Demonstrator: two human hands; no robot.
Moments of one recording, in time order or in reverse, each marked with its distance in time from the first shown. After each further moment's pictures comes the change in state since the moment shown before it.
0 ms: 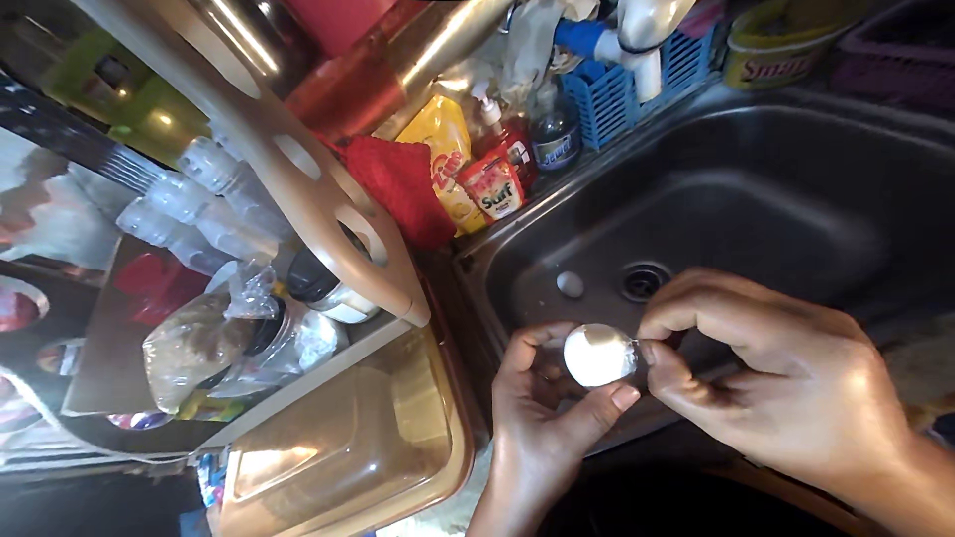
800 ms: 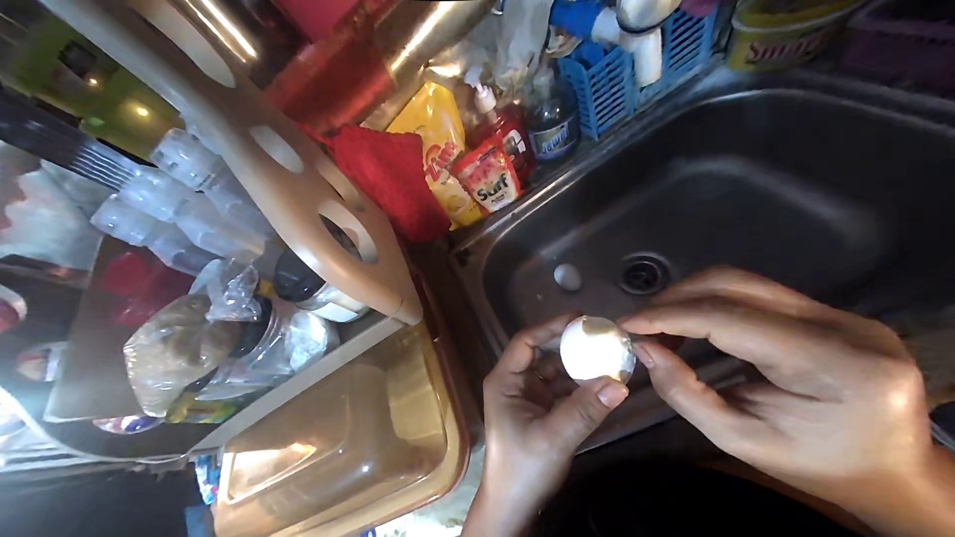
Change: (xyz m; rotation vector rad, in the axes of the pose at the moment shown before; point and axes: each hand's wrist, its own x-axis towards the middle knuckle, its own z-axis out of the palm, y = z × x) left_hand 0.000 -0.001 -0.001 -0.040 0.007 0.006; right_hand -0.006 0.001 0.000 0.025 0.042 -0.043
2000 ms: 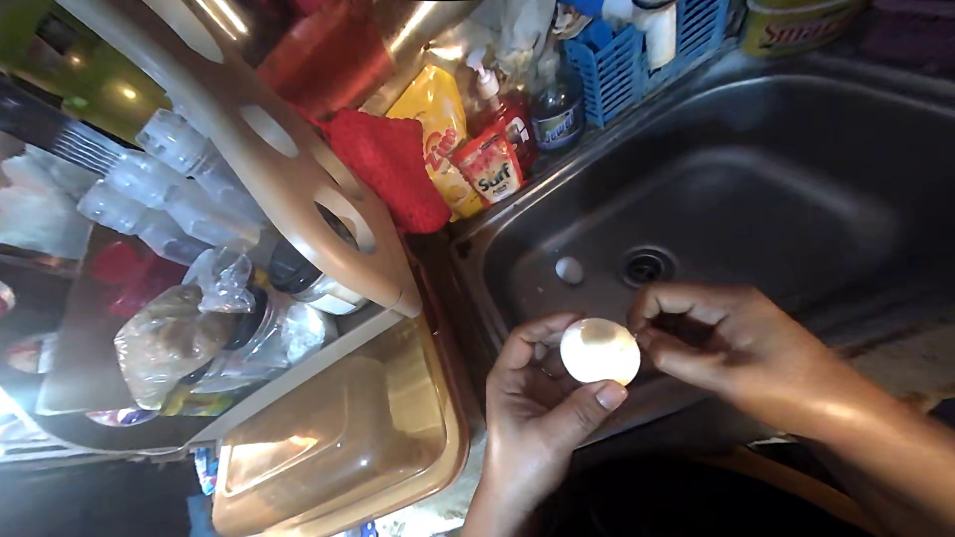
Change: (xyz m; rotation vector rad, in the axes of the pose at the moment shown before) left_hand -0.003 -0.007 -0.004 -0.145 -0.042 -0.015; right_hand -0.010 0.030 0.001 0.274 -0.287 0.512
